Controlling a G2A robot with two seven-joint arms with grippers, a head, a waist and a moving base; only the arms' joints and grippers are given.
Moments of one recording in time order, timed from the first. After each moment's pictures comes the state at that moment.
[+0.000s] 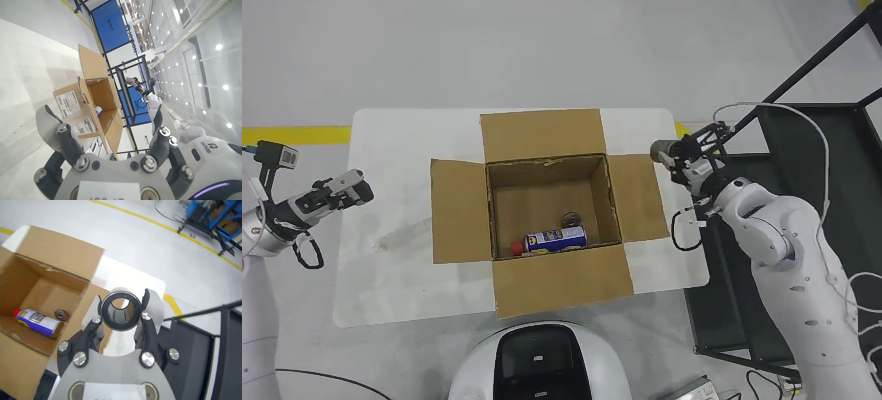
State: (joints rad) left arm 1.16 -1.07 -1.86 -1.38 -0.26 -0.35 -1.35; right arm -1.39 -0.96 1.58 -1.93 -0.92 -0.31 0.57
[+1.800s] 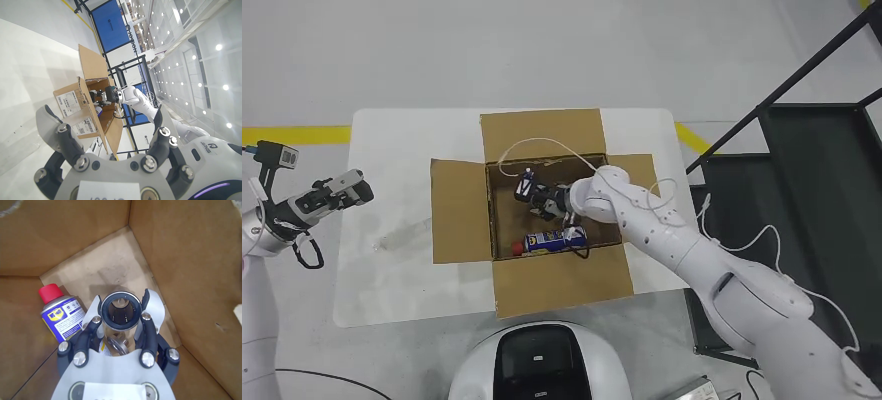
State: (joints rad) left arm 1.16 -1.07 -1.86 -1.38 -0.26 -0.35 -1.35; right arm -0.60 -1.31 0.50 -0.98 -0.97 -0.49 0.55
